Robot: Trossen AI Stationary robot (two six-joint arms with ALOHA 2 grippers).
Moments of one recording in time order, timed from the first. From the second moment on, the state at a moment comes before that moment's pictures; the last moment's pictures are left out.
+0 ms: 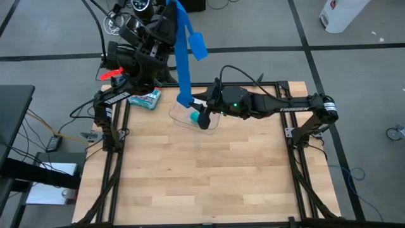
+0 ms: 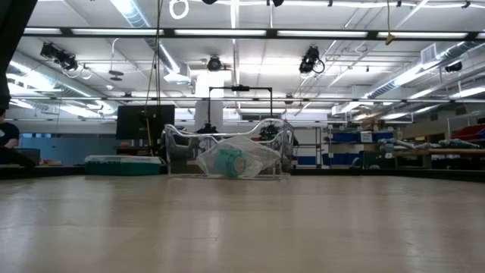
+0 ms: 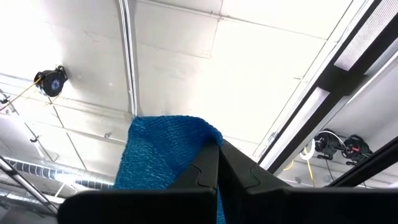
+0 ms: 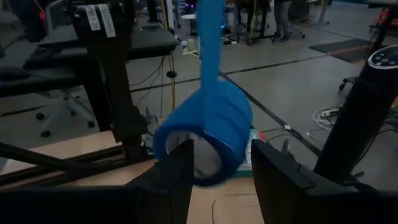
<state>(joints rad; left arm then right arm) 0.13 1.82 2.36 0.64 -0.05 -0.29 0.00 1.60 1.57 -0.18 0.36 0.11</state>
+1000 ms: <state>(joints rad) 0.16 1.76 2.36 0.50 0.06 -0.29 -0.11 1.48 1.57 -0.36 0.05 0.24</state>
